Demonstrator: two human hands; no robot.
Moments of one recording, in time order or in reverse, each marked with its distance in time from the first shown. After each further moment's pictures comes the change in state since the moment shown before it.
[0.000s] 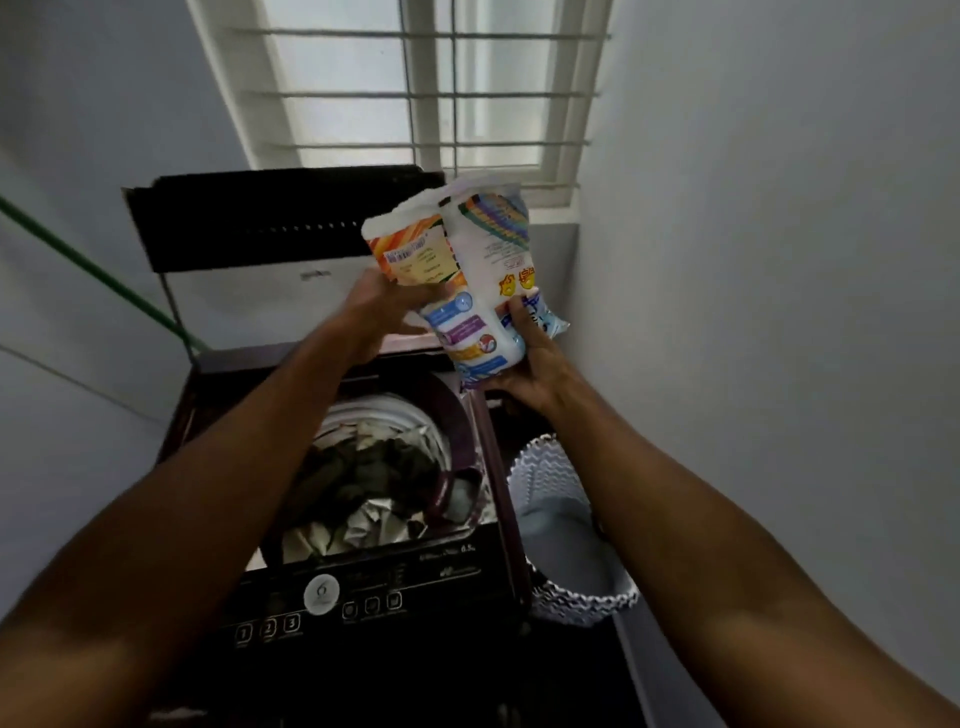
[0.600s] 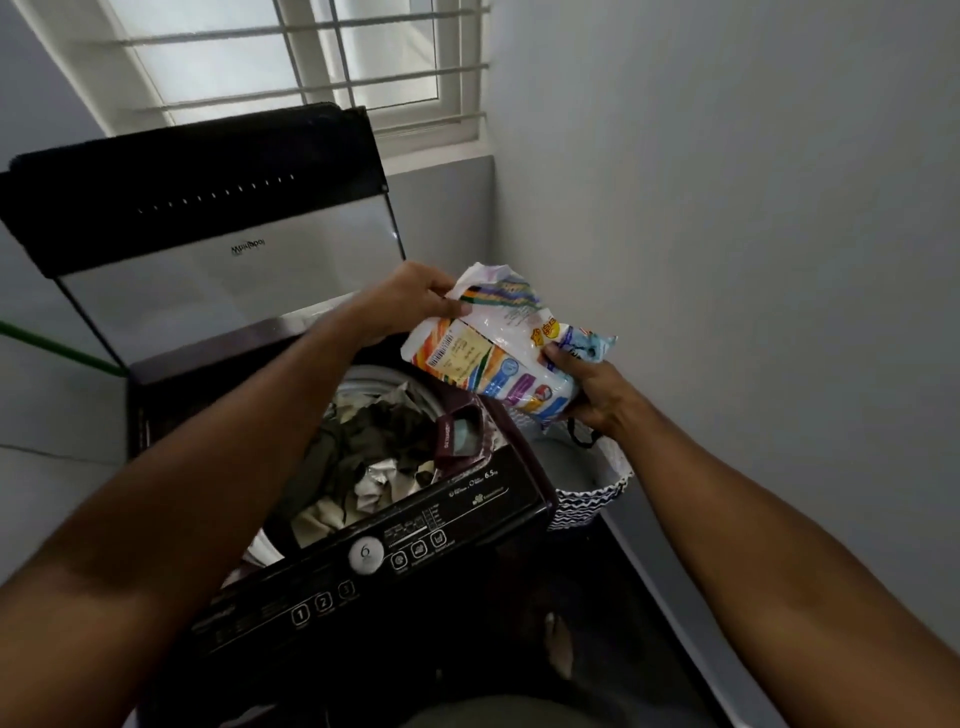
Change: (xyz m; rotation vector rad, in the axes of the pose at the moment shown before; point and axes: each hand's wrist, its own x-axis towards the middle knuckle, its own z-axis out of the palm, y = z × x) left_hand -0.010 -0.037 0.005 0.595 -0.569 0.112; right_hand -0.101 0.083 -0.076 -0.097 0.413 -0.021
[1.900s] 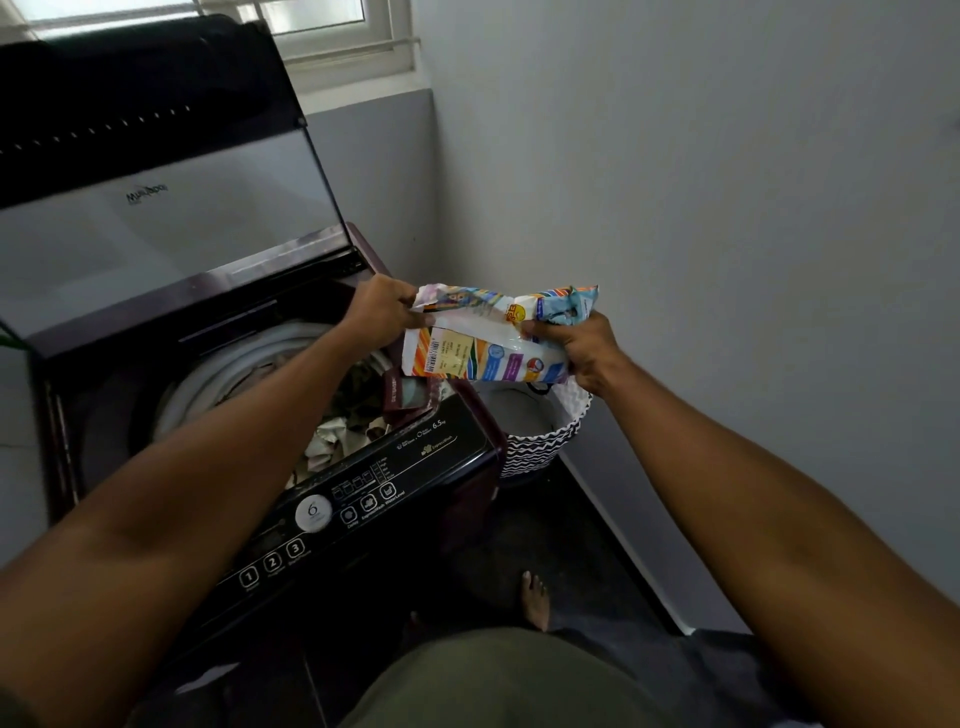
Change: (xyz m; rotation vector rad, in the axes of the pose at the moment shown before) left_hand 0.023 -0.053 0.094 0.136 0.133 -0.050; right_hand -0.029 0.002 -0.048 -0.165 0.312 -0.172
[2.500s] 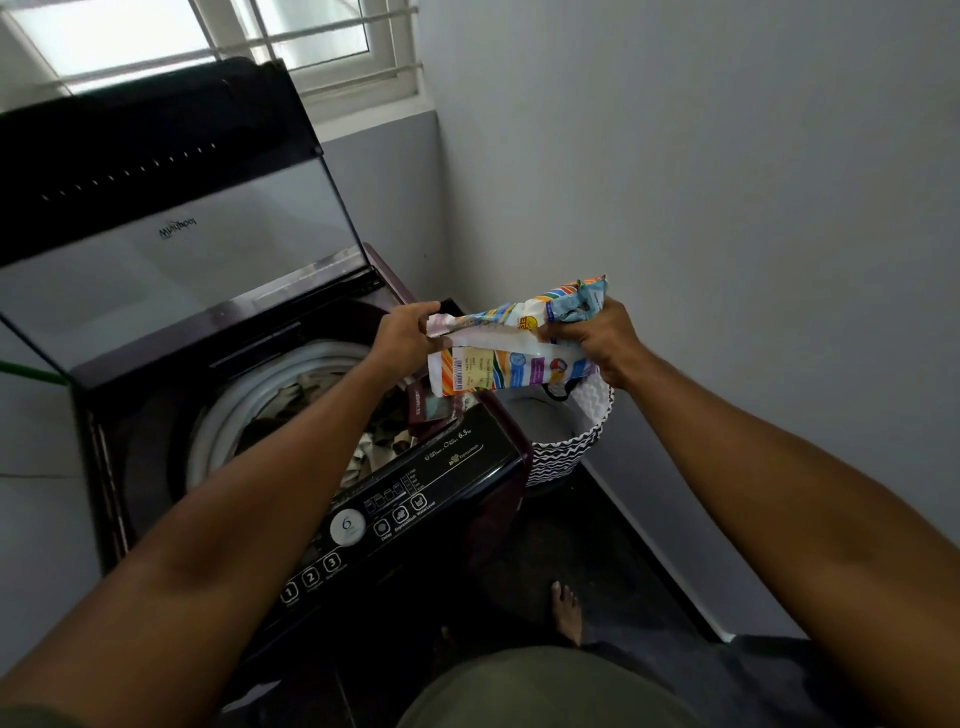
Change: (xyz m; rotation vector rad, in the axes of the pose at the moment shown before) left_hand -0.012 -0.009 0.012 -0.018 0.064 0.047; right_hand 0.003 -0.009 0.002 -0.248 0.045 -0.160
